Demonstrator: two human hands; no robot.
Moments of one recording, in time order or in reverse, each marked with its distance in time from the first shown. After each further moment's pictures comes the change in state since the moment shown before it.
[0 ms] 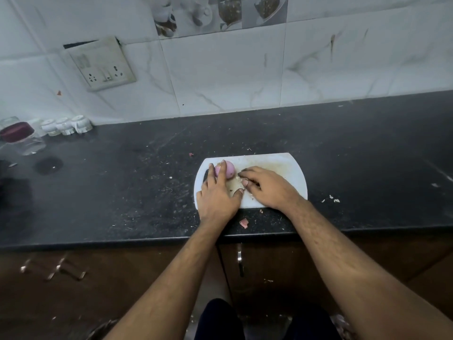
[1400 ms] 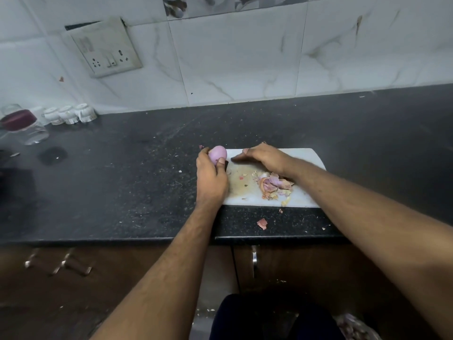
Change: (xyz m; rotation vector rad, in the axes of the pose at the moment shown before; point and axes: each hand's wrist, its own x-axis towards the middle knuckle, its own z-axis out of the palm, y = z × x) left_hand 0.046 -0.034 -0.014 -0.564 0.265 -0.038; right_hand 0.080 -0.005 -0.012 0.523 -0.290 0.073
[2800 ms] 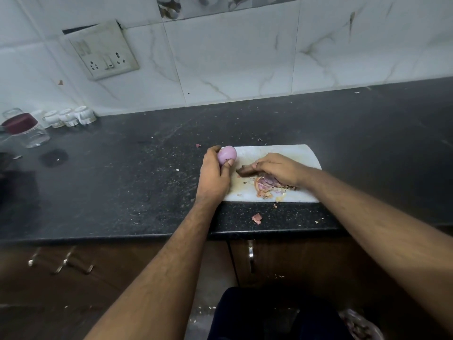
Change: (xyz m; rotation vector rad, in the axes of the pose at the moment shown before) left_hand -0.003 -0.001 0.007 0.072 -0.133 0.121; right_hand -0.048 0.012 0.001 -0.045 -0.100 -0.034
